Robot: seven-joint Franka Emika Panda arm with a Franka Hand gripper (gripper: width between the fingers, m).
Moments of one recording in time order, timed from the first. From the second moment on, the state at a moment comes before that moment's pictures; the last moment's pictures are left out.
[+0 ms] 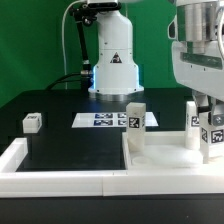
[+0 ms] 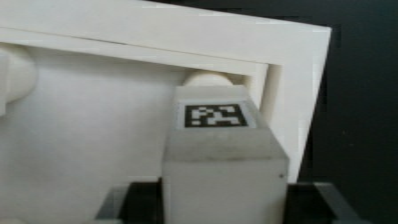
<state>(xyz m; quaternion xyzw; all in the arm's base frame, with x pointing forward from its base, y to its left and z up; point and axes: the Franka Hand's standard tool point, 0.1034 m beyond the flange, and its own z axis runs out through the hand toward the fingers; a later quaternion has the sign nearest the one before) 0.619 0.109 0.092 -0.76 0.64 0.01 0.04</state>
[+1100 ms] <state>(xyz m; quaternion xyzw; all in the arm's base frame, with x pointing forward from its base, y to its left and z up) 0.622 0.108 0.087 -0.98 0.21 -0.05 0.04</state>
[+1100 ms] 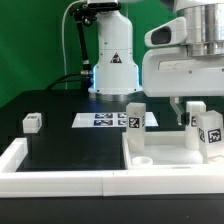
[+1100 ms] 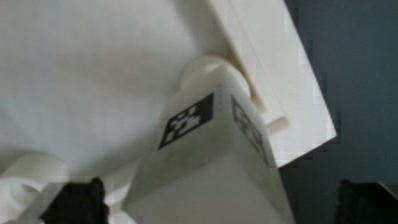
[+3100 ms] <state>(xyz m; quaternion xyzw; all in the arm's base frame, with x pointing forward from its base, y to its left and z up) 0.624 0.111 0.085 -0.92 0.38 -0.05 0.04</state>
